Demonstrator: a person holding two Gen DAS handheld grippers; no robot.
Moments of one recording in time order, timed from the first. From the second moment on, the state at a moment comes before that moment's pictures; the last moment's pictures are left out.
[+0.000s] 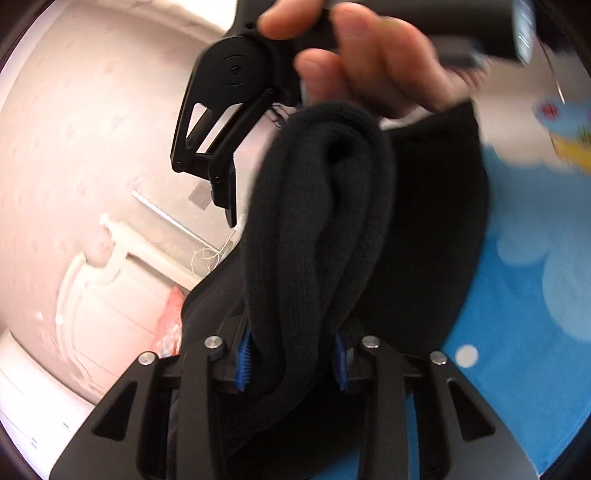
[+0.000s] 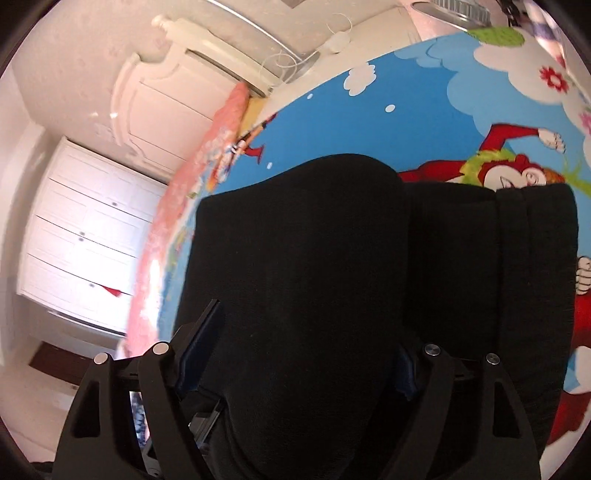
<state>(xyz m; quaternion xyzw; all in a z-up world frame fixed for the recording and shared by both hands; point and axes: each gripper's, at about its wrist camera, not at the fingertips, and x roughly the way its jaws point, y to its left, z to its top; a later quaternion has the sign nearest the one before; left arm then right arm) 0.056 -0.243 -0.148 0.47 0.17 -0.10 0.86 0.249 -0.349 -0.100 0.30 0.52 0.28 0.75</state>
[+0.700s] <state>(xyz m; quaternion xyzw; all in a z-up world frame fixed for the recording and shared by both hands) 0.042 -0.316 -0.143 0.53 0.10 -0.14 0.83 0.230 -0.413 -0.063 0.16 0.50 0.16 0.84</state>
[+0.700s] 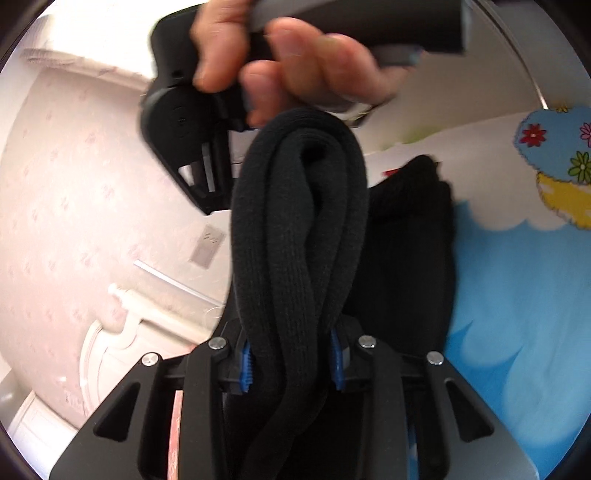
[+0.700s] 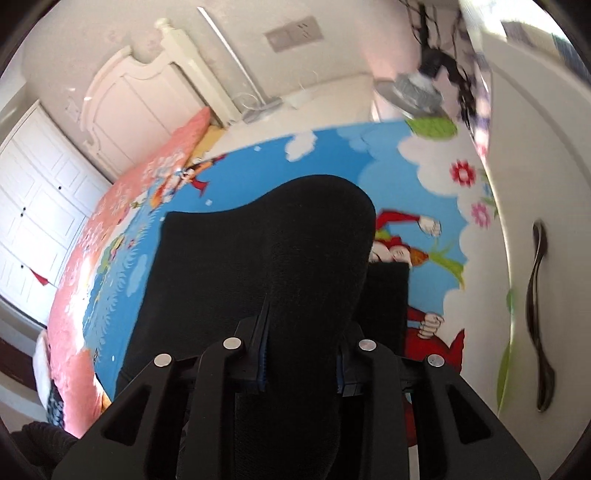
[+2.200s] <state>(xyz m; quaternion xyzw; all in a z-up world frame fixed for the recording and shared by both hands) 0.085 -0.130 -0.101 0.11 0.38 -0.23 0.89 0.123 -0.329 -0.022 -0.01 0.33 -0.05 0.94</state>
